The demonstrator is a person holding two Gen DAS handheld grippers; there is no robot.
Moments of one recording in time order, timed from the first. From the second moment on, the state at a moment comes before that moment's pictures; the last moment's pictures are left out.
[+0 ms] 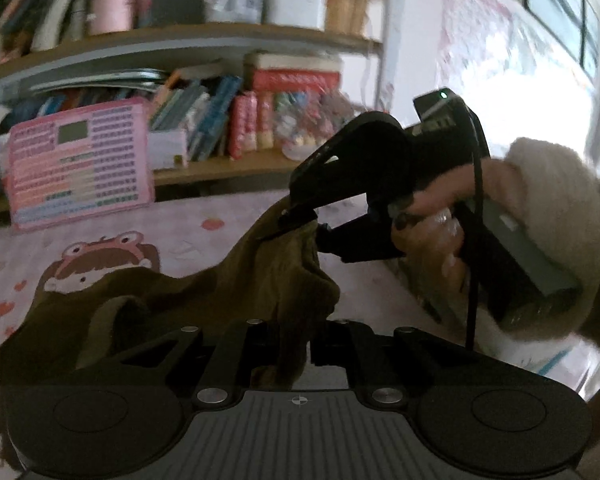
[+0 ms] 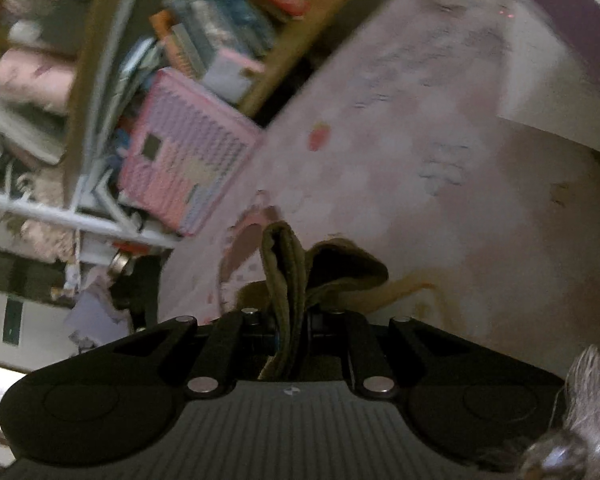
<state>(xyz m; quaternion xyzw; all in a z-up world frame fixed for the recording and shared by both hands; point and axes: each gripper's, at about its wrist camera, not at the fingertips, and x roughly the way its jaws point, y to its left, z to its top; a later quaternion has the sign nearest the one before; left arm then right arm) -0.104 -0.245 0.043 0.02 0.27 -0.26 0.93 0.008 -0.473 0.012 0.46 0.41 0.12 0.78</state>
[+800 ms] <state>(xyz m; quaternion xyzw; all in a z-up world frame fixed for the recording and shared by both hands) -0.082 -0.027 0.044 -0.11 0.31 -0.20 0.92 0.046 -0.244 0.053 0.34 0.42 0.14 0.83</state>
